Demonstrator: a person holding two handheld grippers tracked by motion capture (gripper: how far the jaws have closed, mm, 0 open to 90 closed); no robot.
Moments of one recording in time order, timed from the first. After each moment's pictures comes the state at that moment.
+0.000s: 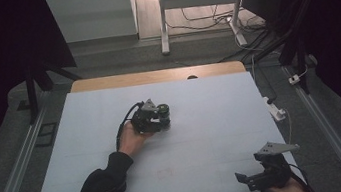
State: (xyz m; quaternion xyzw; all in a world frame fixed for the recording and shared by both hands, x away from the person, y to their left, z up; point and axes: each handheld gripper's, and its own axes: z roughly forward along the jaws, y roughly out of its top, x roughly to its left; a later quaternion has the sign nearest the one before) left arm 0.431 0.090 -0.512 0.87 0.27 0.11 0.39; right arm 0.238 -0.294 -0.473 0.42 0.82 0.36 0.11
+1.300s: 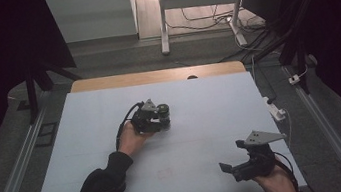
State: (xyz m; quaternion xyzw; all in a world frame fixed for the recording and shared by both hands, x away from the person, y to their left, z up) left arm 0.431 0.090 -0.513 0.87 0.27 0.11 0.39; right arm 0.262 -0.257 -0.452 0.35 0.82 0.44 0.11
